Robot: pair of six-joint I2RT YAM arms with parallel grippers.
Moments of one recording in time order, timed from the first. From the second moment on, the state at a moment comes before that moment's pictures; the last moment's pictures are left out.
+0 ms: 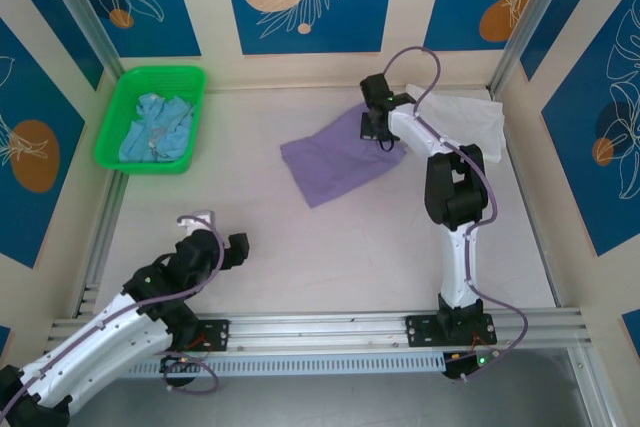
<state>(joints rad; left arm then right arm) -0.74 0.50 0.39 -0.67 -0.41 -0.68 0.31 2.17 1.89 -0.81 0.24 0.40</state>
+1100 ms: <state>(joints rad) -0.74 0.59 0.38 -0.65 -0.42 -0.71 0.13 2.35 2.51 -1.08 0.18 0.31</state>
